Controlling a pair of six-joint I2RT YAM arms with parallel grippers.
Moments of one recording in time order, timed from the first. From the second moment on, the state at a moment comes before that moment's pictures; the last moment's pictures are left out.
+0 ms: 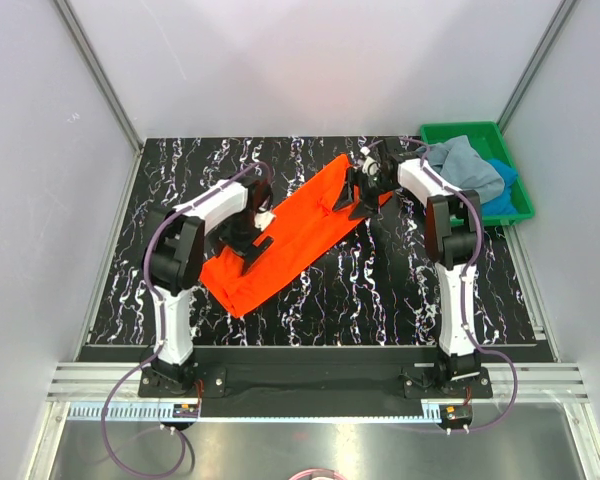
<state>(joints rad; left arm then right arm) -0.40 2.03 1.54 -1.21 -0.11 0.17 0.21 2.32 1.88 -0.75 -0.74 0.31</state>
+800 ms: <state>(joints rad) -0.55 2.18 1.59 -1.26 -0.20 0.16 0.19 2.57 2.28 -0.83 -0.62 0.24</state>
